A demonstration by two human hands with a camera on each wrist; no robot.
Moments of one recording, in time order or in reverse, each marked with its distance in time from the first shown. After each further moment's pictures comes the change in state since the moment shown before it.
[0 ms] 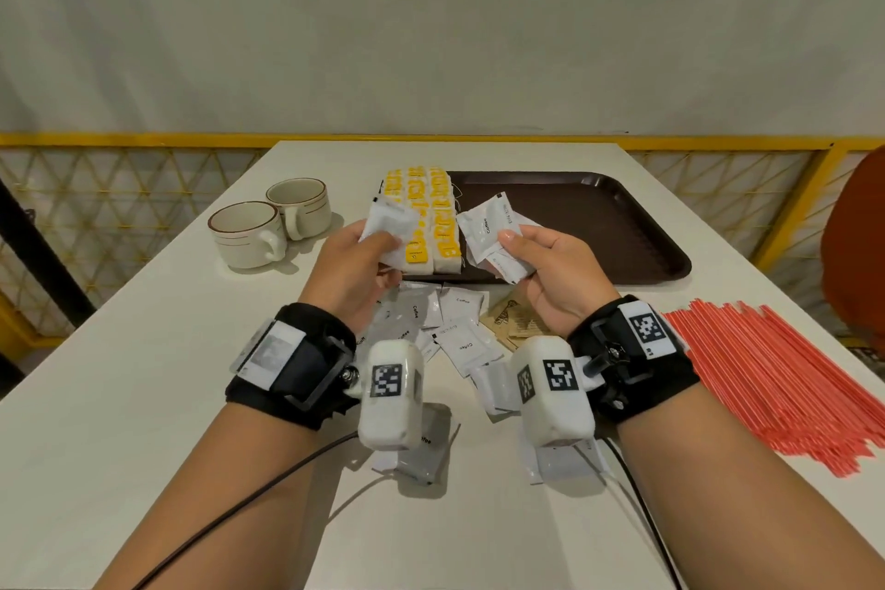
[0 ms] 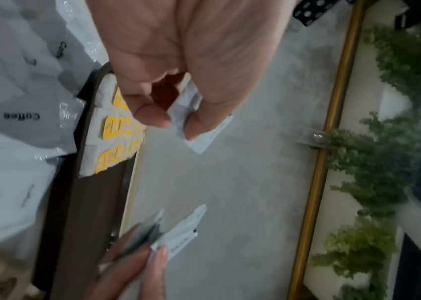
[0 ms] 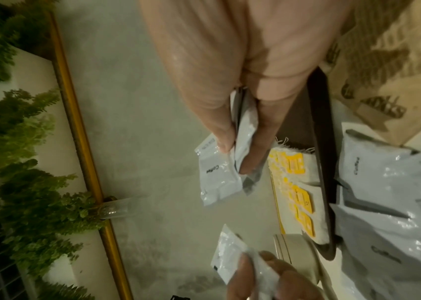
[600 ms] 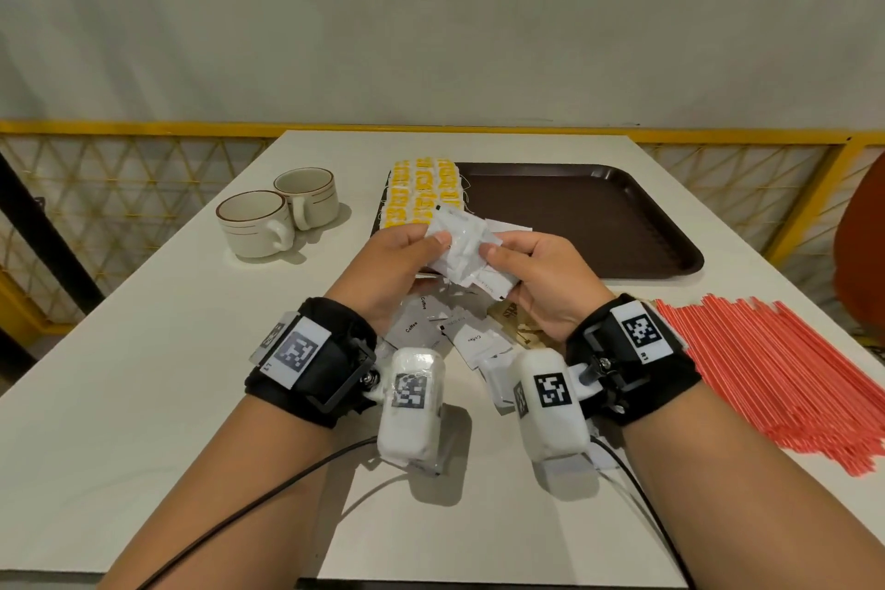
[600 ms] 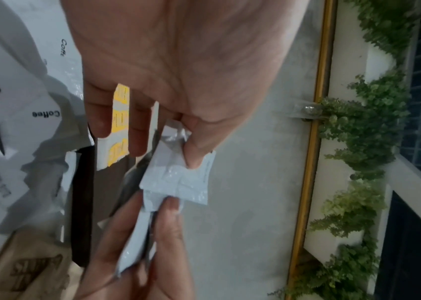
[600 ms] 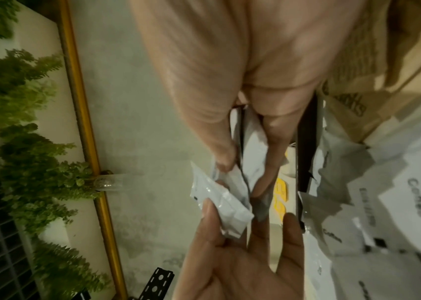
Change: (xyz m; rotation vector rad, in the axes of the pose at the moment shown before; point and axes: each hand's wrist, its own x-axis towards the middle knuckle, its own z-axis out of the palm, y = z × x) left_hand -0.017 0.000 0.013 0.156 -0.277 0.025; right_hand -0.013 0.009 0.013 -0.213 -0.146 -0.003
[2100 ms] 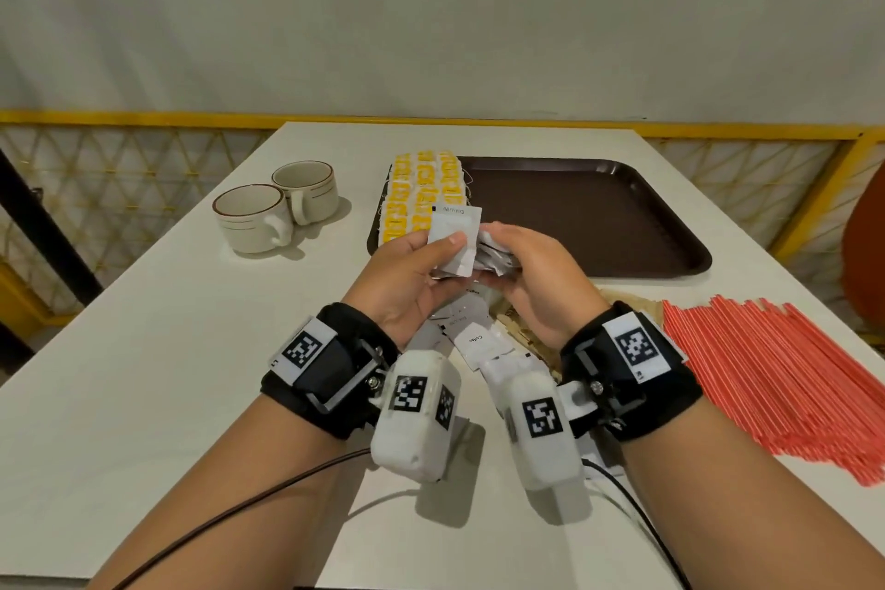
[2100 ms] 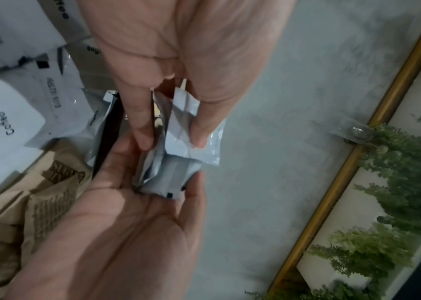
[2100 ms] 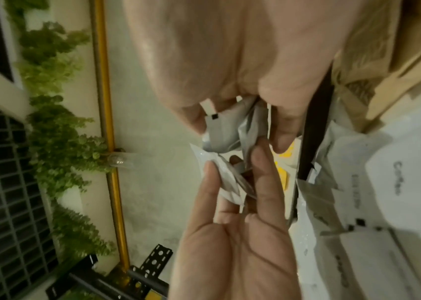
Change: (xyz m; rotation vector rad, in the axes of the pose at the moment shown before) left_hand 0.010 -0.015 0.010 -0.396 0.025 -0.154; right_hand 0.003 0.001 0.010 0.003 -0.016 0.005
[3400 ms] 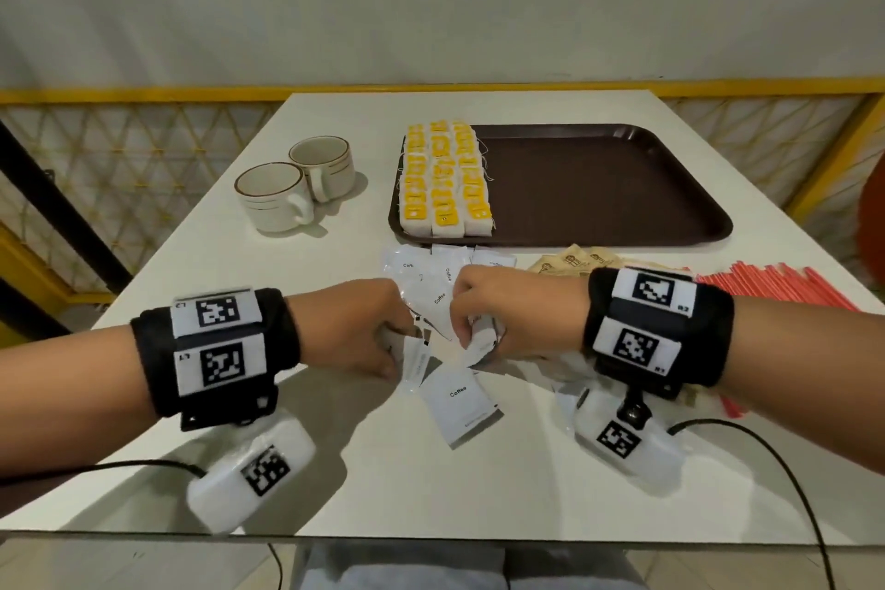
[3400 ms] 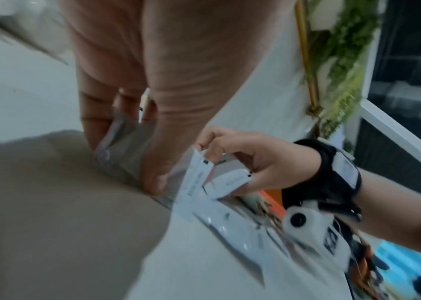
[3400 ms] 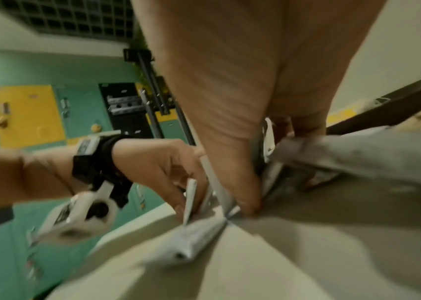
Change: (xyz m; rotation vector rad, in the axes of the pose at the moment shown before) left_hand -0.051 0.040 -0.068 1.806 -0.598 -0.015; right_hand -0.026 -0.010 0.028 -1.513 -0.744 -0.219
